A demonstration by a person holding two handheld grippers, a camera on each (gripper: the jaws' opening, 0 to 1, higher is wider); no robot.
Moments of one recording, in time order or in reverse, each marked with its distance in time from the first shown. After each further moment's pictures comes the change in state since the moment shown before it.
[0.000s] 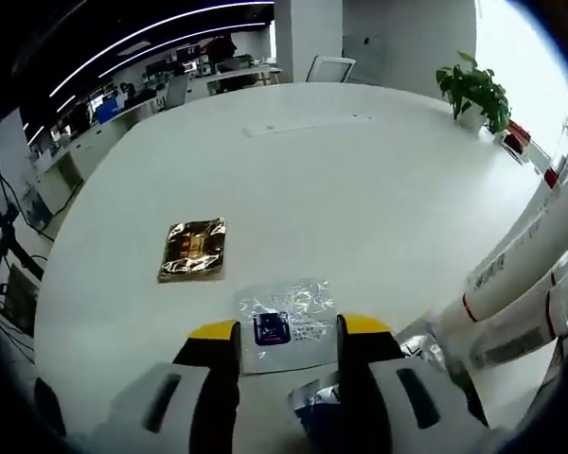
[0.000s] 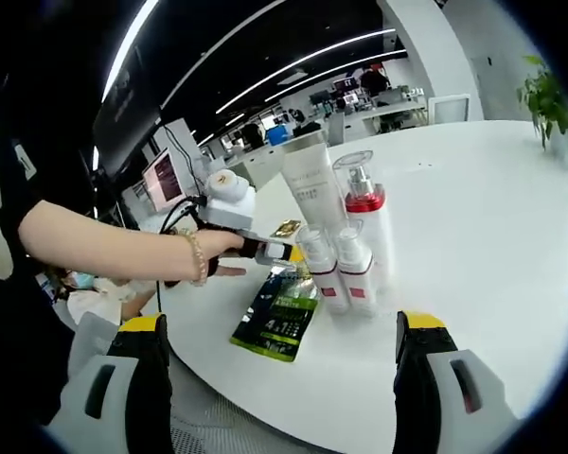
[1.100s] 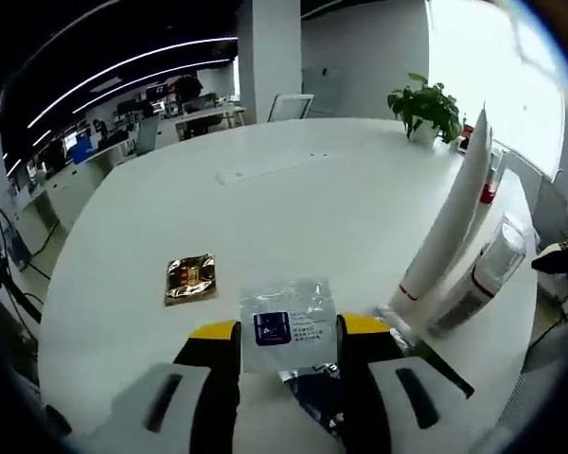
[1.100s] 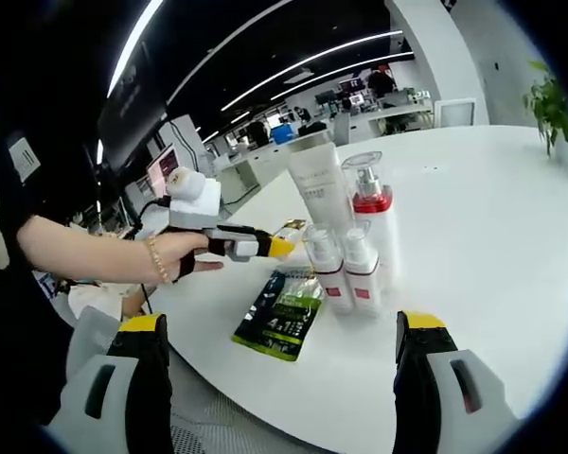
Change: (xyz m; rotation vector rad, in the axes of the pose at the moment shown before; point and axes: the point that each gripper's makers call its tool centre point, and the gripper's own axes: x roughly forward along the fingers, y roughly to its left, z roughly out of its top) left arm -0.056 -0.025 0.011 0.112 -0.180 -0.139; right arm 0.001 0.004 -0.001 -0.028 0.005 0.016
